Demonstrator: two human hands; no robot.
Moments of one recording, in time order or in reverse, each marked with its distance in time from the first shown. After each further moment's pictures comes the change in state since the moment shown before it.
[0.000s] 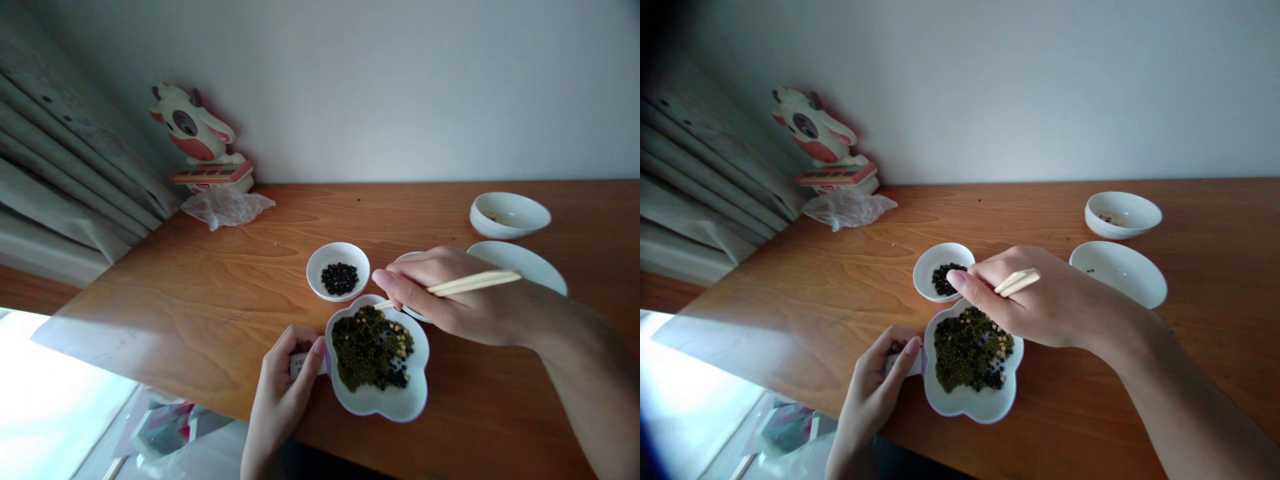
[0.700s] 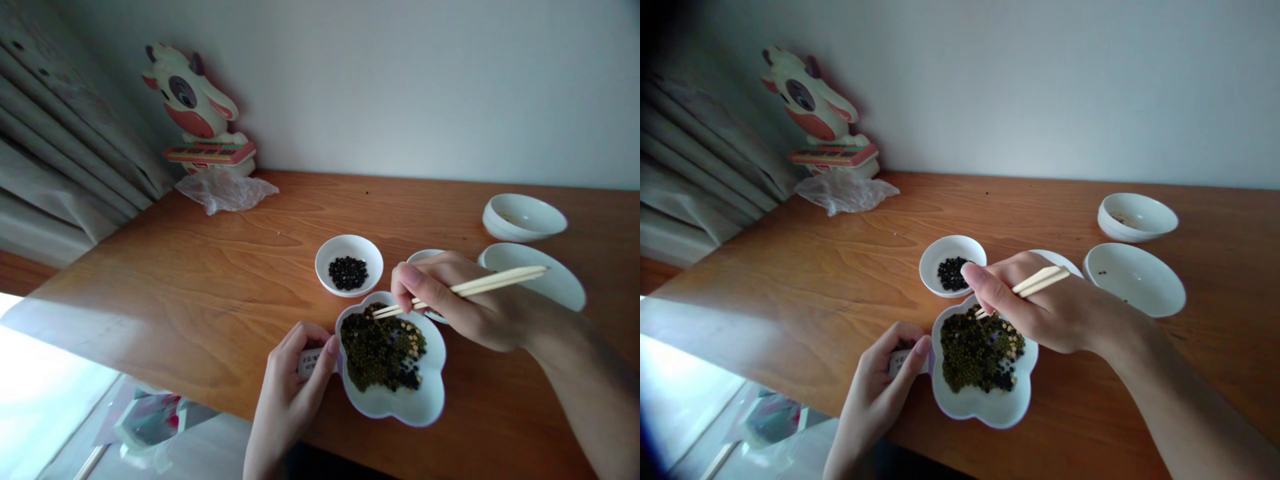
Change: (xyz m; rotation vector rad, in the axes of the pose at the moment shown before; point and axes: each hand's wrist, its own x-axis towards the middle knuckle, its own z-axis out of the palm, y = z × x) left_hand -0.002 0.002 0.001 0.002 -0.021 0.015; right_hand 0.005 0.008 0.019 0.186 -0.080 0.098
